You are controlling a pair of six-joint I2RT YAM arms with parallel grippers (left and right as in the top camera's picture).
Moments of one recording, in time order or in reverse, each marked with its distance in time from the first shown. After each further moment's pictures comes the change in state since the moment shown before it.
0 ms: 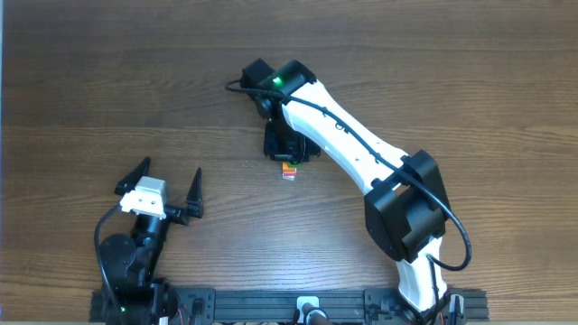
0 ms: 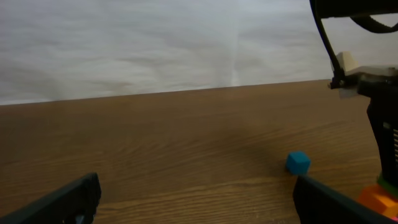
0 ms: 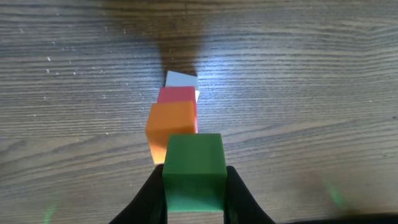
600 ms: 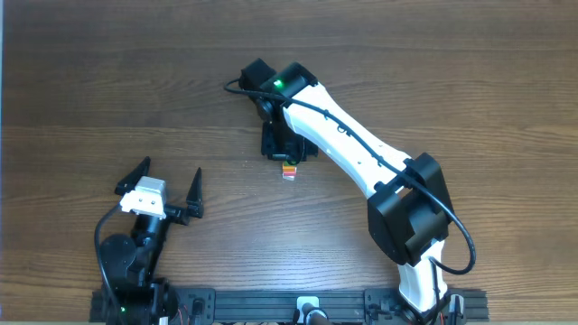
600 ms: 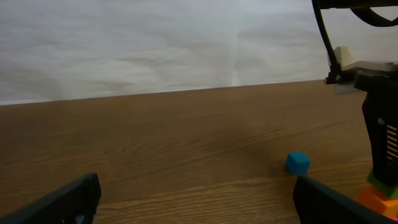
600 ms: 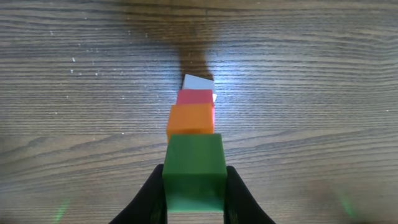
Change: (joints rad) left arm 0.000 0.000 0.000 0.000 0.000 0.000; right arm 0.007 -0.022 -0.018 0.052 -0.018 -0.007
